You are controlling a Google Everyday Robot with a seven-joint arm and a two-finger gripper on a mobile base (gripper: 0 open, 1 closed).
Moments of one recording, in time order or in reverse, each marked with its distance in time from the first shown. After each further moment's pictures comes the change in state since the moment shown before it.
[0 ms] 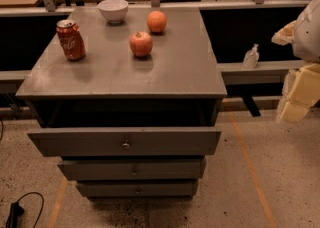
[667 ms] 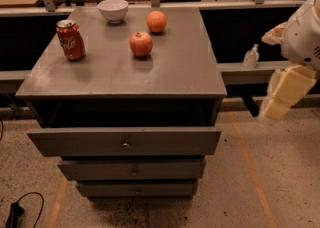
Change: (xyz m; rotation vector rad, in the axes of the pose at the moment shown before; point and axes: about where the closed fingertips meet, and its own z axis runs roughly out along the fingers) arm -0.019 -0.007 0.014 0.020 -0.095 0.016
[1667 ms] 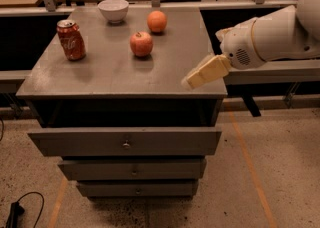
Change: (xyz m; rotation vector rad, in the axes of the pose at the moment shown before) arm -0.104 -0.070 0.086 0.074 -0.537 0.278
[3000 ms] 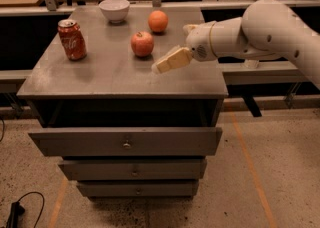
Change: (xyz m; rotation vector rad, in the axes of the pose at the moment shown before) arm -0.040 -0.043 0.109 -0.042 -0.216 -0.005
